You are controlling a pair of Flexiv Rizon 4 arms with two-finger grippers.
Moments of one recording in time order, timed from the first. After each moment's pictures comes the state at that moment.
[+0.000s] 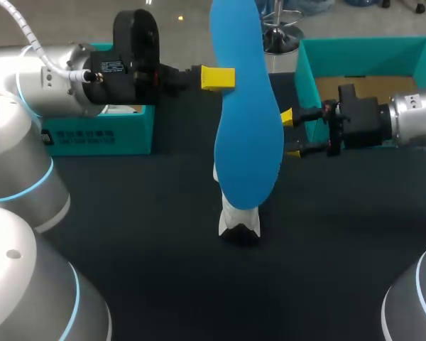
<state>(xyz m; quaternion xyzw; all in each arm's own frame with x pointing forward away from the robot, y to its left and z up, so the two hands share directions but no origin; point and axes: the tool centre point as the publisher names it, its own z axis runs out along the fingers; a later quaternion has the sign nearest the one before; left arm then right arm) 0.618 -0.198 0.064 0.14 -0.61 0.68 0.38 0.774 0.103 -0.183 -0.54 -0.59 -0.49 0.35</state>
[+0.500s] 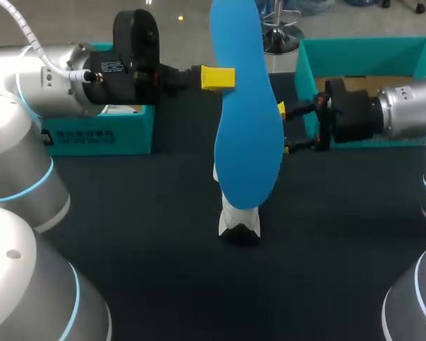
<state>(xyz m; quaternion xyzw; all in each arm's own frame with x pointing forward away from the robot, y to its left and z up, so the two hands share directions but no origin) 0.618 -0.198 0.064 0.14 -0.61 0.68 0.38 0.763 0.127 -0.159 -0.51 -0.59 -0.49 0.40</state>
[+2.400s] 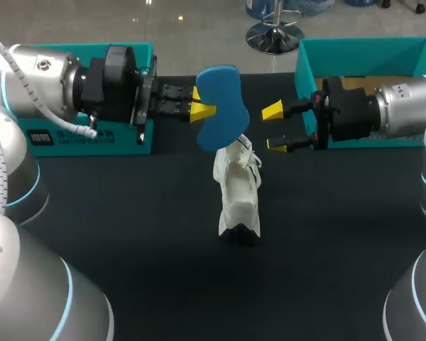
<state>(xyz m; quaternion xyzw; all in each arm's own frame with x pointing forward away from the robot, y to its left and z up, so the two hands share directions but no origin) 0.685 -0.177 -0.034 -0.17 -0.72 0.67 -0.08 0.766 0.129 -0.159 -0.51 -0.59 -0.49 0.40</state>
